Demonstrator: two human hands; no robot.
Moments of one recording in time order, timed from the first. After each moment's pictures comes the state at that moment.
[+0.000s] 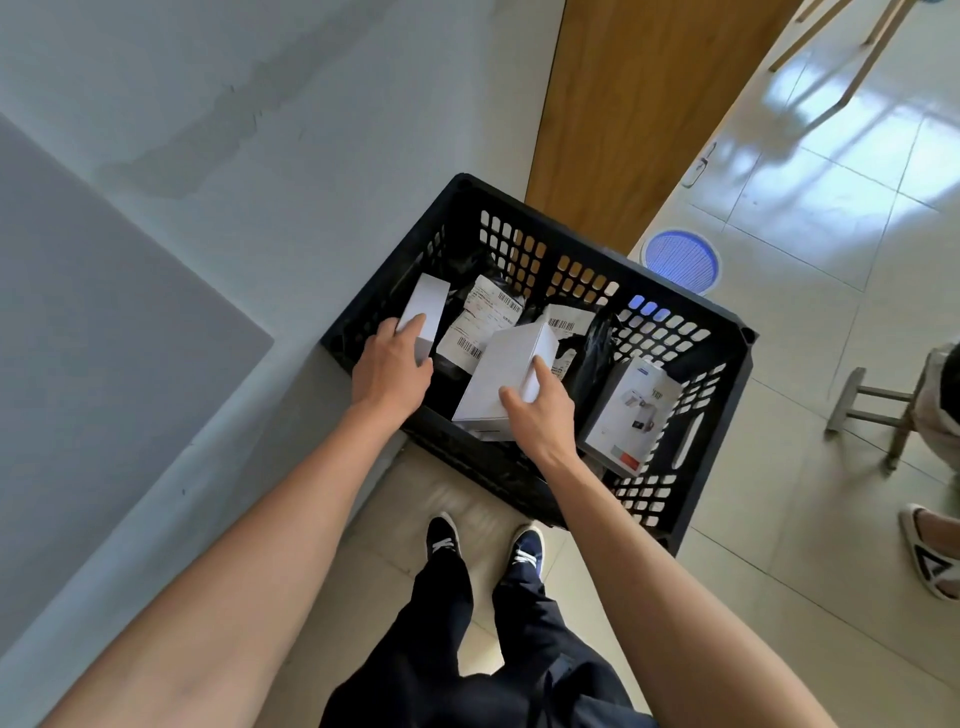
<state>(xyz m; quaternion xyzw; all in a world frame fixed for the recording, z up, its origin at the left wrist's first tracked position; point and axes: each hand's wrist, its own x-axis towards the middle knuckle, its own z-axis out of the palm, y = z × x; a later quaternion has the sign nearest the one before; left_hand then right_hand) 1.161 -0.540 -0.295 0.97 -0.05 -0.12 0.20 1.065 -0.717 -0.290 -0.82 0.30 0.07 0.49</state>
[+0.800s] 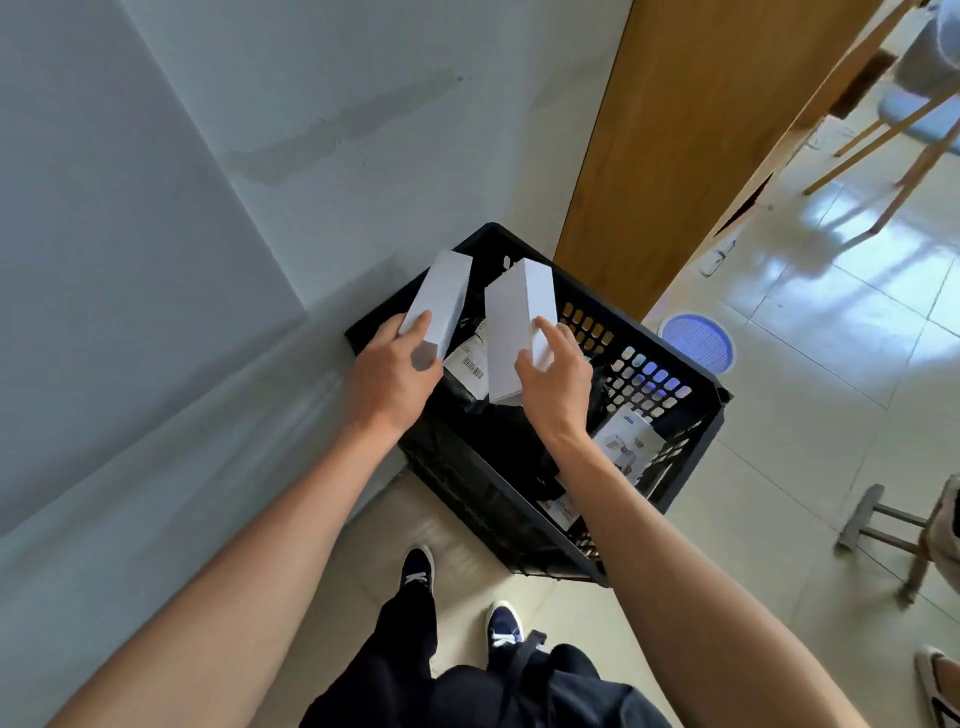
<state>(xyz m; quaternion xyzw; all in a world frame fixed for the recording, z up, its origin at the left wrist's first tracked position) 1.091 -0.557 -0.224 0.94 -0.01 0.07 0.34 1.080 -0.753 -0.226 -0.85 0.16 -0.08 0.51</state>
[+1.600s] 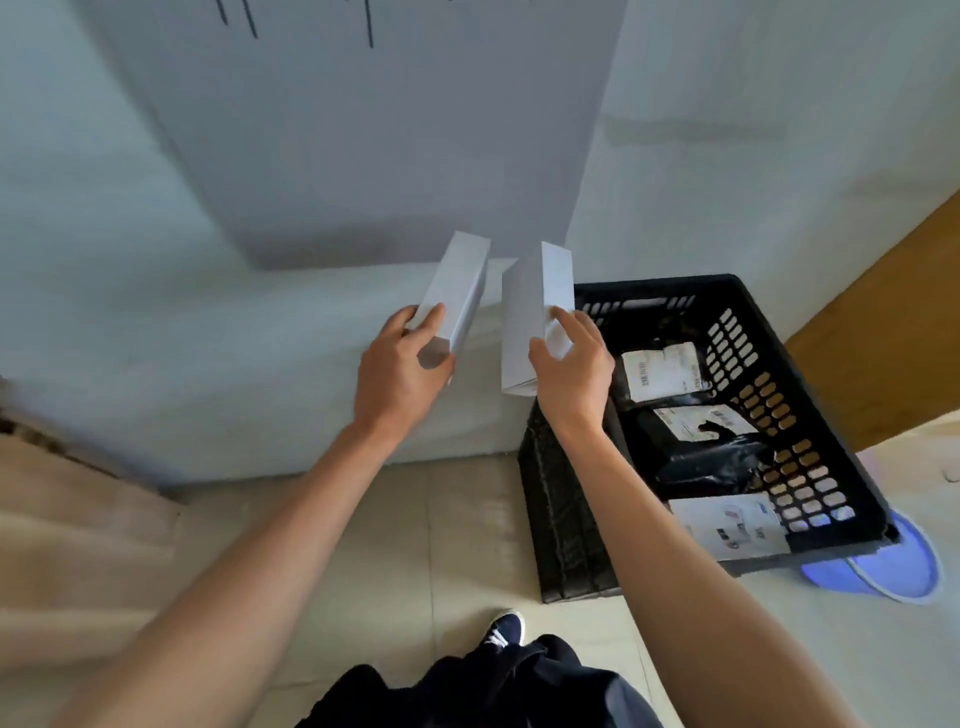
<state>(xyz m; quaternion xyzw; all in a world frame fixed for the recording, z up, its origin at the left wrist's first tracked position) 0.817 -0.488 -0.174 0.89 0.26 0.27 0.26 0.946 -0.643 -0.181 -0.83 -0.16 0.02 0.54</state>
